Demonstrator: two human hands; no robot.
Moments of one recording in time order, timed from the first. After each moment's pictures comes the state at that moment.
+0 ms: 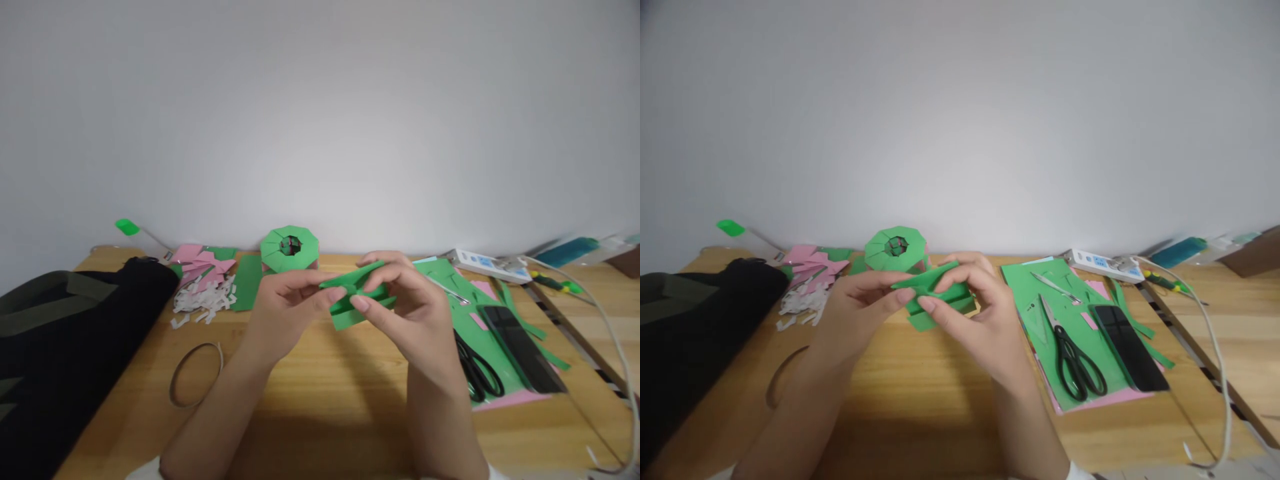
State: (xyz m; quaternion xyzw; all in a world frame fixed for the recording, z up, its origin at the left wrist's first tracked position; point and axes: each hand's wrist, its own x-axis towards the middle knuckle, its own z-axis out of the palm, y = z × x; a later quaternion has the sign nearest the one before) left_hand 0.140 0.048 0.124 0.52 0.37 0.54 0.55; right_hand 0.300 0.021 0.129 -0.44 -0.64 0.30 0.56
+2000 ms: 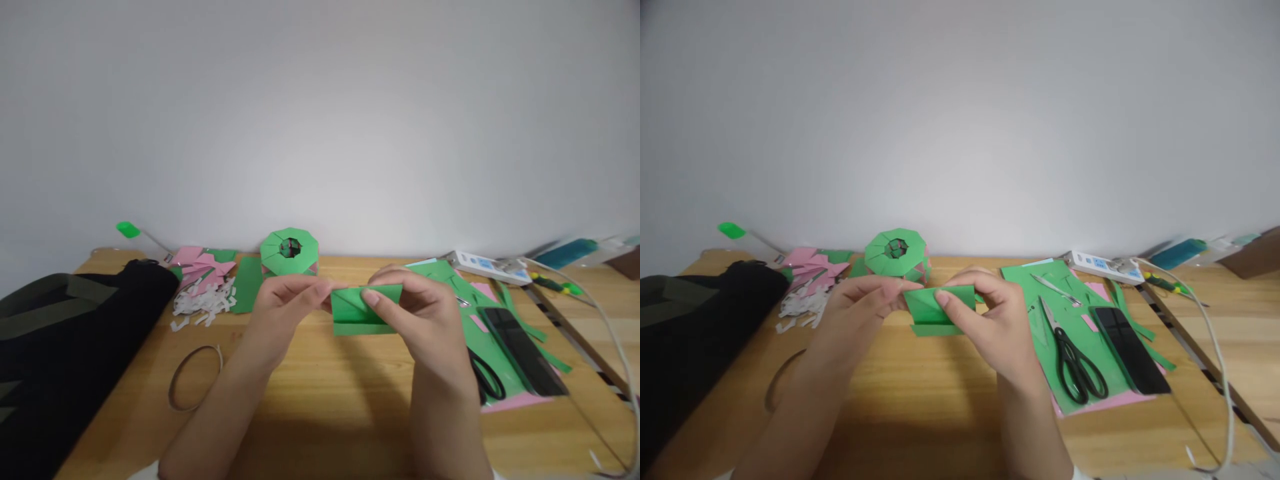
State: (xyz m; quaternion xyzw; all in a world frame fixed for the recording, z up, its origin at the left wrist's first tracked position) left_hand 0.135 0.046 0.120 0.47 0.34 0.51 0.64; right_hand 0.308 0.021 0.126 -0.44 -0.61 0.33 0.57
